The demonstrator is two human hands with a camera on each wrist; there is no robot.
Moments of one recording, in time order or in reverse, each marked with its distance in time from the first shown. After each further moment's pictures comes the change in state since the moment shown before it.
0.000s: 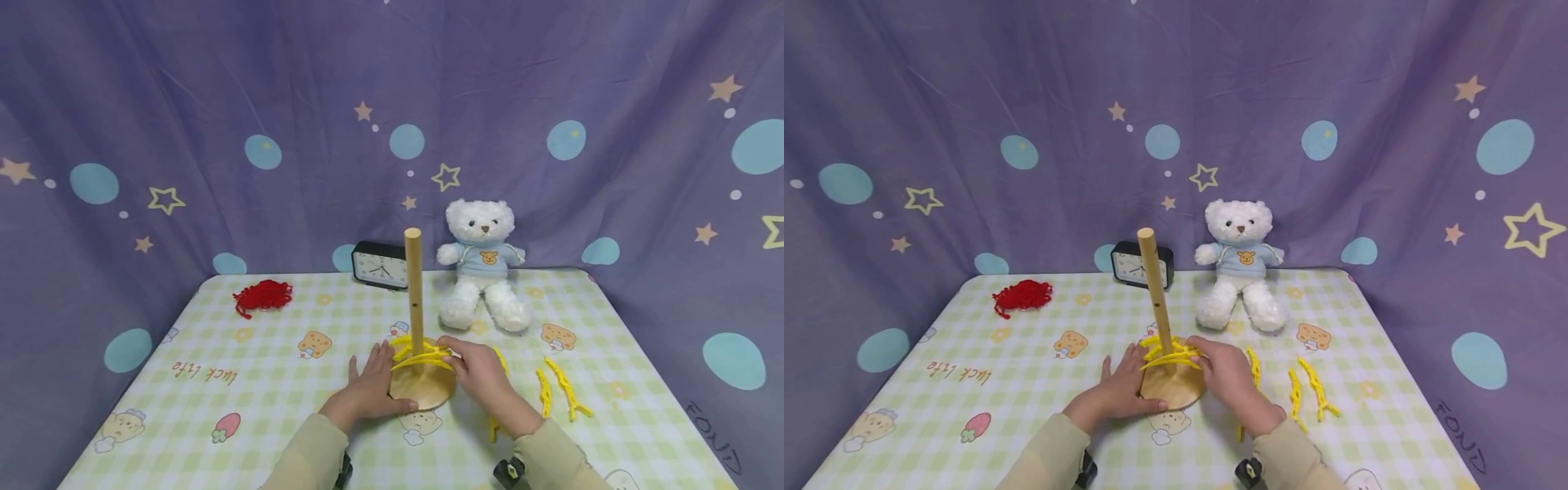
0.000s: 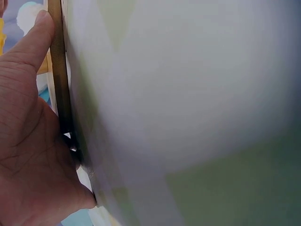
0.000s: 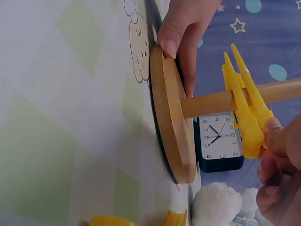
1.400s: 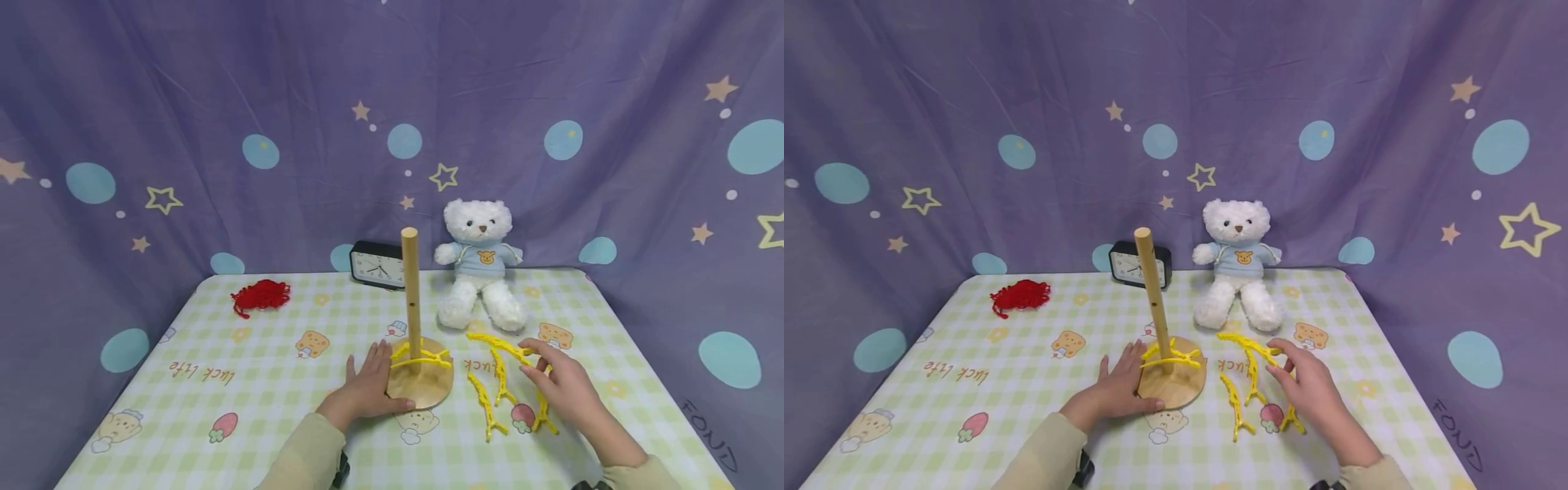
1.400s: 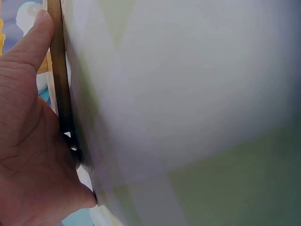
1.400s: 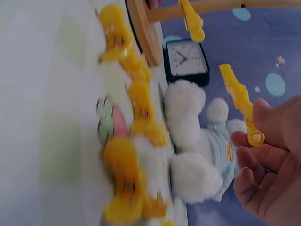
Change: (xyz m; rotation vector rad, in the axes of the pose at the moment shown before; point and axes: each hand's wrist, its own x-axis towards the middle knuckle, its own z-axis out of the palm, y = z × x) left_hand 0.006 -0.006 0.005 -0.012 -0.002 -0.008; right_hand -0.060 0.066 -0.086 0.028 -0.039 0.190
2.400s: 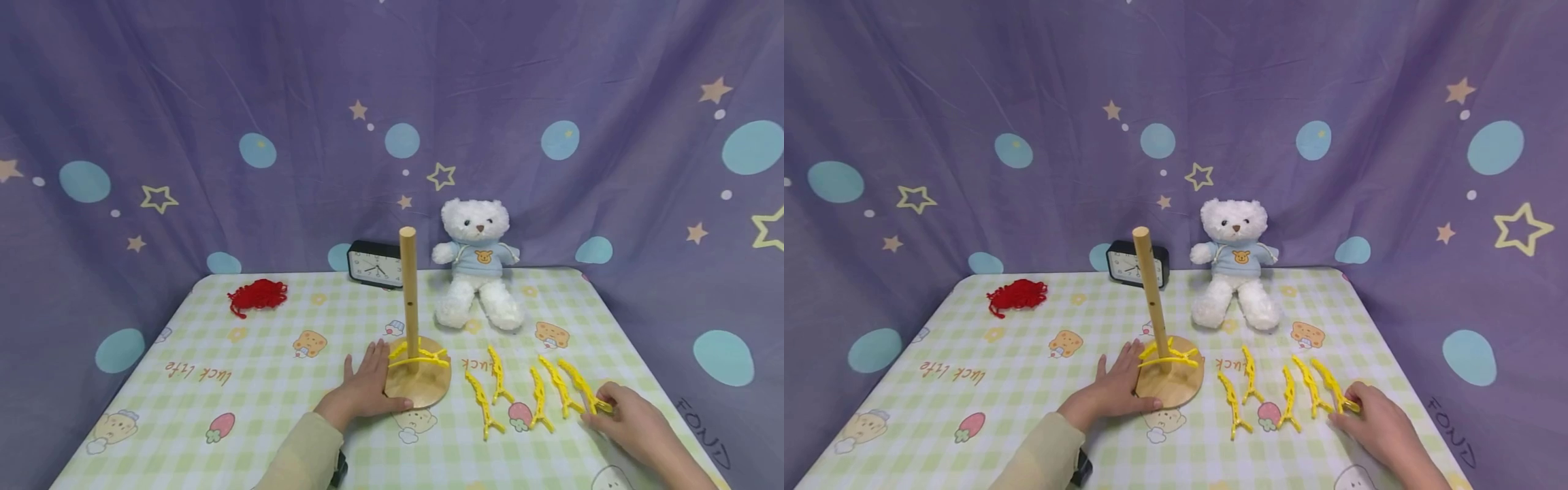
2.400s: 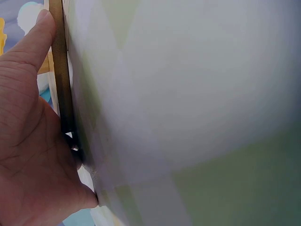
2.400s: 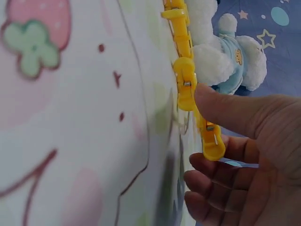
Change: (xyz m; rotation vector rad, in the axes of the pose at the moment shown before) left_hand -0.001 0.002 -0.002 0.009 0.002 0.002; right_hand -0.046 0.078 -0.045 -0.263 -0.248 0.396
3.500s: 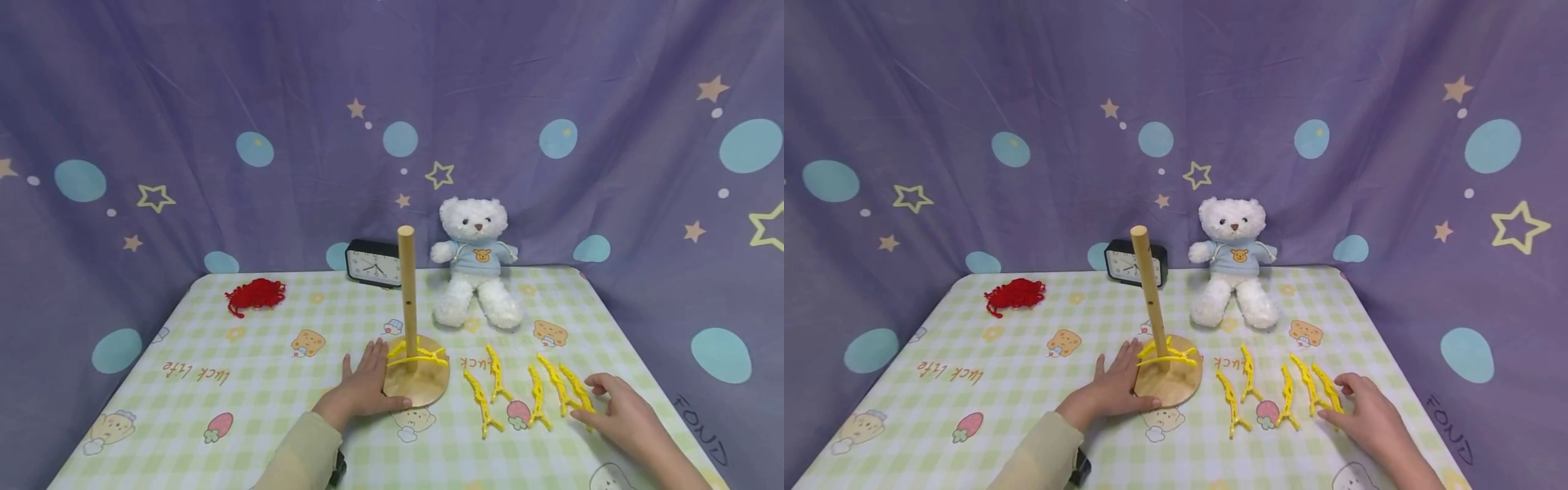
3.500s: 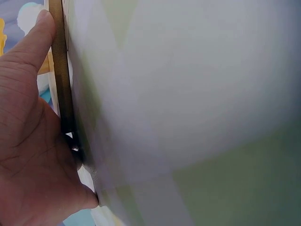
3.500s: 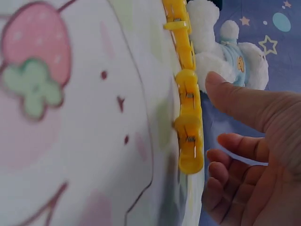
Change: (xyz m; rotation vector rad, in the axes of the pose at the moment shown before) left_hand -0.001 0.002 -0.002 0.008 -0.002 0.000; right_hand -0.005 -0.011 0.004 0.058 0.107 -0.076
